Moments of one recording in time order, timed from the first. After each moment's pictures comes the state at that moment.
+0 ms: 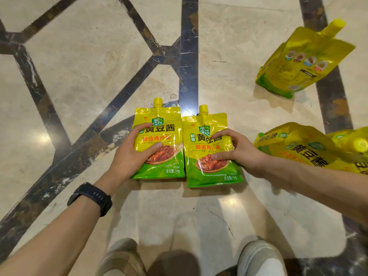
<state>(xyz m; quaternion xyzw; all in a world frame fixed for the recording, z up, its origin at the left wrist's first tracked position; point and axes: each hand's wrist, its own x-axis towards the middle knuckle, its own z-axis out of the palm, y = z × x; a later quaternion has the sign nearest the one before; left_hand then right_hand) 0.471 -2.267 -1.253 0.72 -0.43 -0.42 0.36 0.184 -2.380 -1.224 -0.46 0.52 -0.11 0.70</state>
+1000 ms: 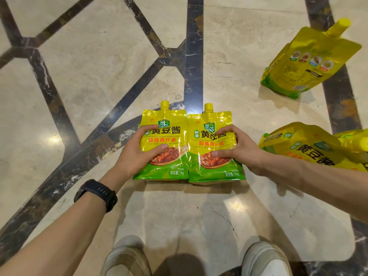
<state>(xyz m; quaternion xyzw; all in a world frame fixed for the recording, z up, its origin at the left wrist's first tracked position) 0.475 -2.266 -1.249 0.71 -0.42 -0.45 0.35 0.194 -2.381 -1.218 -0.49 0.54 -0.10 0.68</state>
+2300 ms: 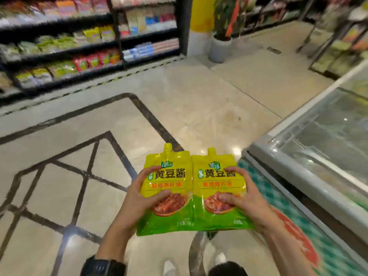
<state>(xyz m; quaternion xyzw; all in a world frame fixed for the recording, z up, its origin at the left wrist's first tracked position) 0.405 -2.207 -0.348 0.45 -0.52 -0.64 0.35 0.140 -2.112 -0.326 -0.33 0.62 -0.49 0.51</state>
